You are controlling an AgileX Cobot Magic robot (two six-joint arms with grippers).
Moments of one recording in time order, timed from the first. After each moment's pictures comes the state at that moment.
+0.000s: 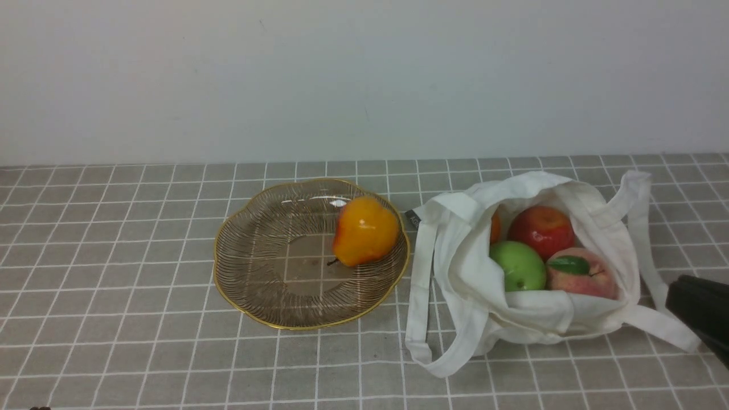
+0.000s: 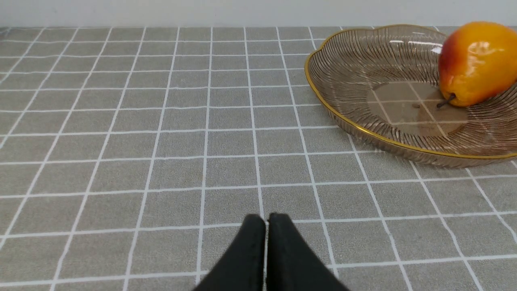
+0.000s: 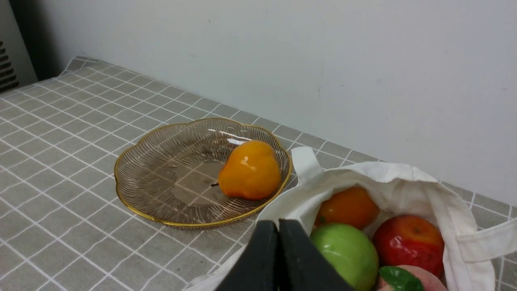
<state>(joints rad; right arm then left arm) 0.57 0.47 -0.43 -0.12 0.35 0.07 -0.07 -0.01 0.03 0.00 0.38 -0.05</state>
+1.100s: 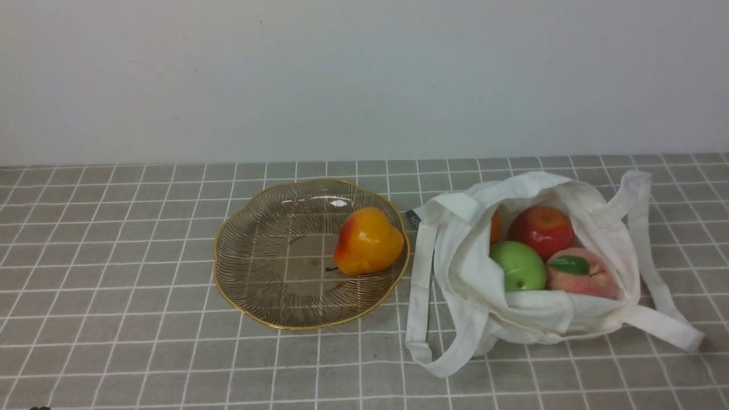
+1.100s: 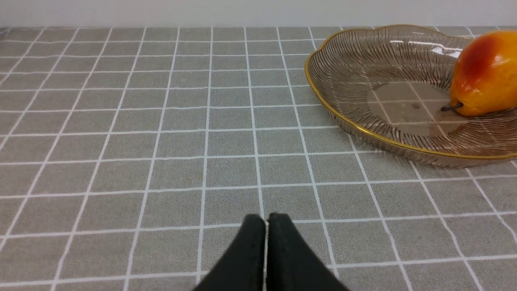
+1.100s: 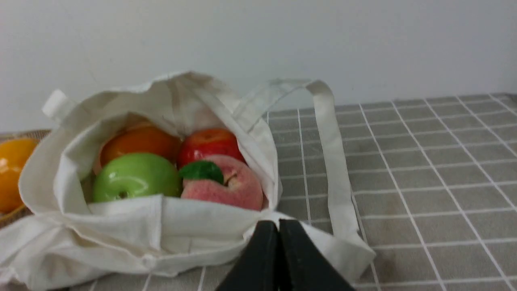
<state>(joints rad) 0.01 -0.01 0.03 0.06 0.34 0.02 -0.07 -0.01 0.03 0.00 0.38 -0.05</state>
